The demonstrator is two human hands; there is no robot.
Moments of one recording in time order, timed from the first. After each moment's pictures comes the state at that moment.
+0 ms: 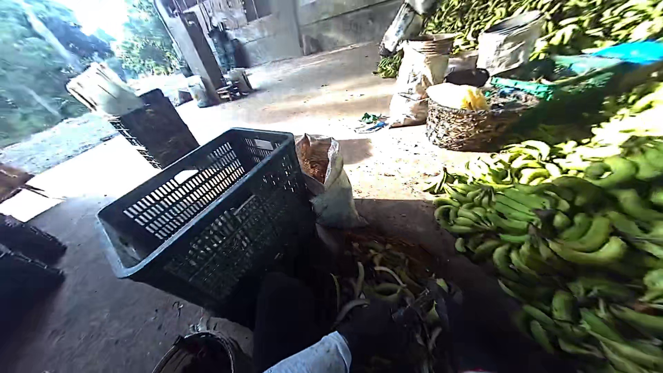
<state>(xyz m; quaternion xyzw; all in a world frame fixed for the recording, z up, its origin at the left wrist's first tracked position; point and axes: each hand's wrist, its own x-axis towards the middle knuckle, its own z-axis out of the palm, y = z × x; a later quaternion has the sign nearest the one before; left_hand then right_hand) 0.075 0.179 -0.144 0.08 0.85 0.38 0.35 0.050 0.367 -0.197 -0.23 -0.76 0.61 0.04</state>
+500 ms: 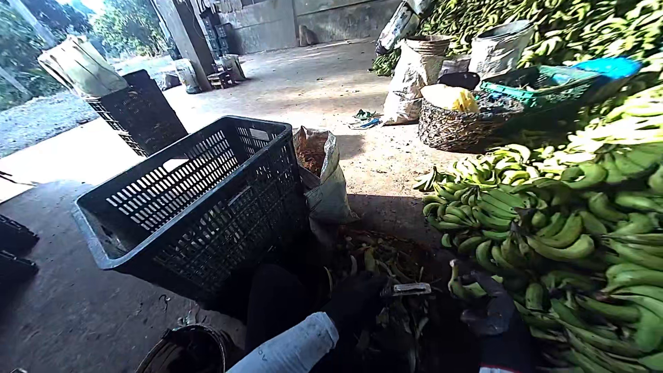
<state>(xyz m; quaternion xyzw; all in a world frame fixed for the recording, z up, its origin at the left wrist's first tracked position) 0.058 0.166 -0.155 0.16 0.94 0.24 0.16 0.031 0.432 -0.210 -0.24 -0.44 0.86 0.13</state>
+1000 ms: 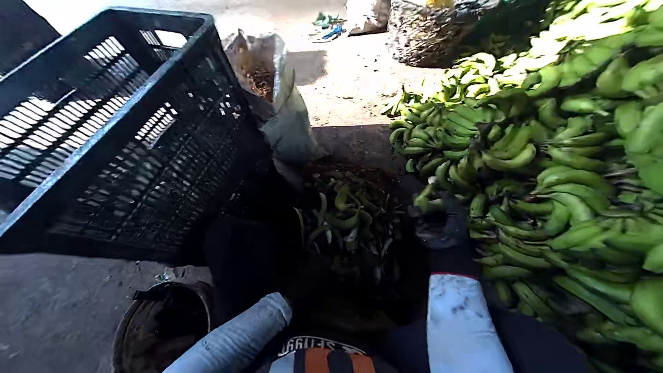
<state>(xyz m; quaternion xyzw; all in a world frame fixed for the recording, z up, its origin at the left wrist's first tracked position) 0.135 0.131 -0.181 0.11 0.90 0.25 0.33 0.036 0.433 -0.212 -0.21 -0.37 0.90 0.11</state>
